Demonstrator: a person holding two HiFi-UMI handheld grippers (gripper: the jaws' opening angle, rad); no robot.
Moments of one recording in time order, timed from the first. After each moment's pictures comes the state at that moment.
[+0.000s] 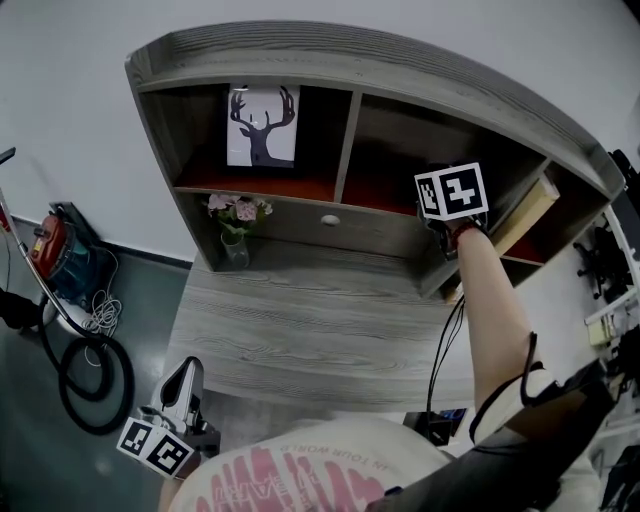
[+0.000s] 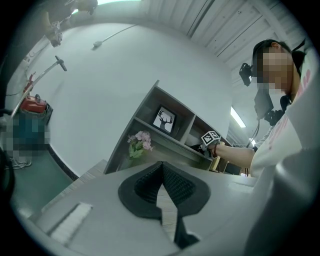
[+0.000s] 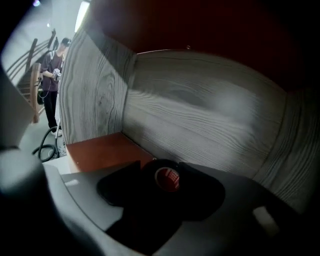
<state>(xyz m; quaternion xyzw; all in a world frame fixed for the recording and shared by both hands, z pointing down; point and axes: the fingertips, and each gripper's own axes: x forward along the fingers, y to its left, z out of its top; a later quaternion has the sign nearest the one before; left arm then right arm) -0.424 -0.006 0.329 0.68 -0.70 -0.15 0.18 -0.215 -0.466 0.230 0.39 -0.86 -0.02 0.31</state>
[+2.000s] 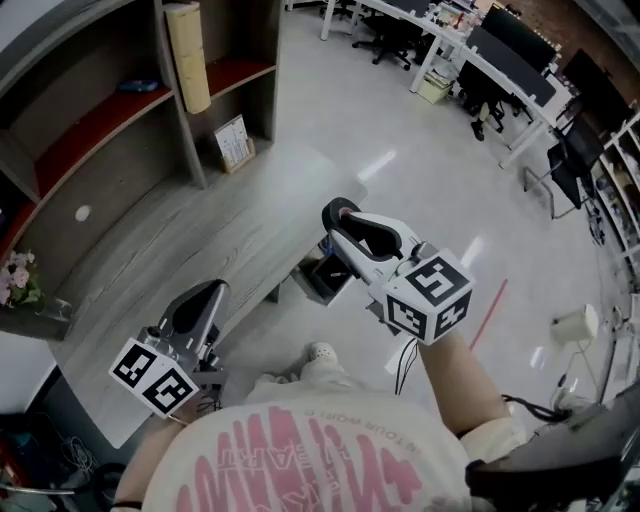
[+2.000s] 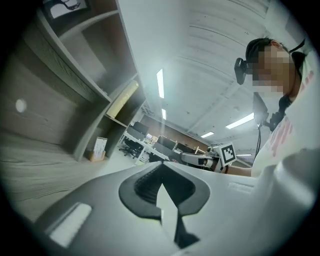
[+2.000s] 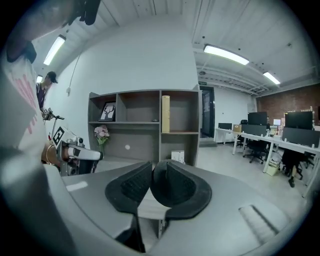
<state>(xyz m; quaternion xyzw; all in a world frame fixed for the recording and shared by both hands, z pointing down) -0.073 -0.088 0.335 0.96 -0.18 -0.04 0.22 0.100 -0.080 0.311 0.57 -0.81 0.08 0.12</state>
